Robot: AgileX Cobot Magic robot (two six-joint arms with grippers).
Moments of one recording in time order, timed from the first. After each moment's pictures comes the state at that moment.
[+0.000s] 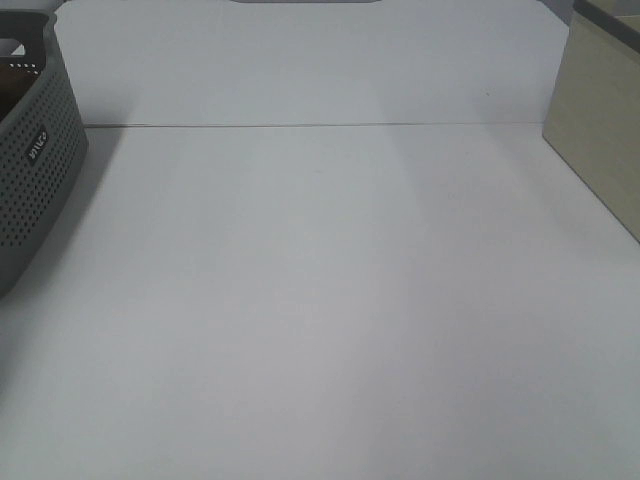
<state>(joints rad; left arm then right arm) 0.21 2.29 -1.94 0.30 0.95 1.18 0.00 0.00 -0.50 0.02 1.07 -0.12</state>
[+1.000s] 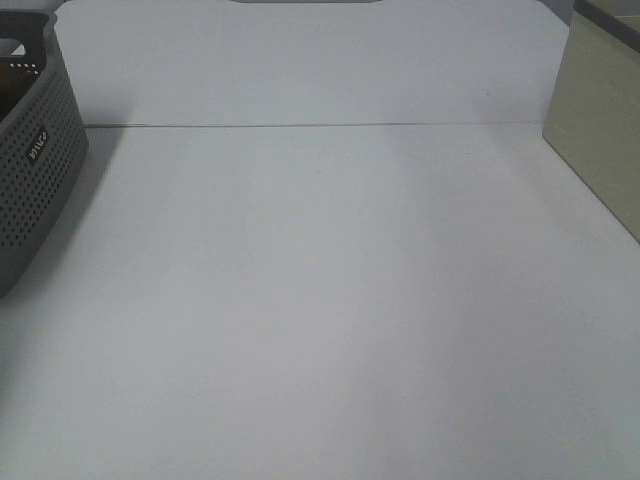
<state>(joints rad) 0.21 2.17 -1.94 0.28 1.06 1.08 0.00 0.00 -0.50 0.02 1.07 -0.12</state>
